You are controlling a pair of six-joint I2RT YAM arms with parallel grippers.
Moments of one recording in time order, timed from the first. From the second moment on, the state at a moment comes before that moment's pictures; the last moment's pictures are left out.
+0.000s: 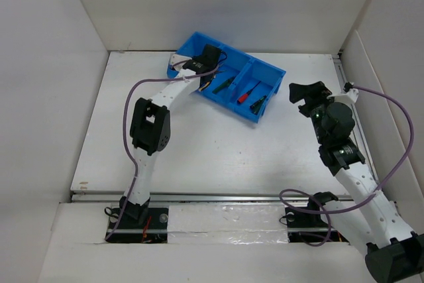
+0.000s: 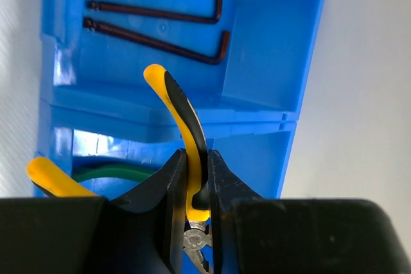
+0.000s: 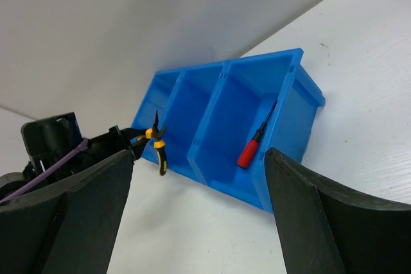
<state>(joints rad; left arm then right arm) -0.51 2.20 2.00 -0.63 -0.65 -1.73 0.27 0.79 0.72 0.05 0.27 0.77</state>
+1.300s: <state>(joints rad) -0.58 2.27 1.87 -0.20 -0.69 -1.72 0.27 0.80 0.72 0.06 0.31 0.76</state>
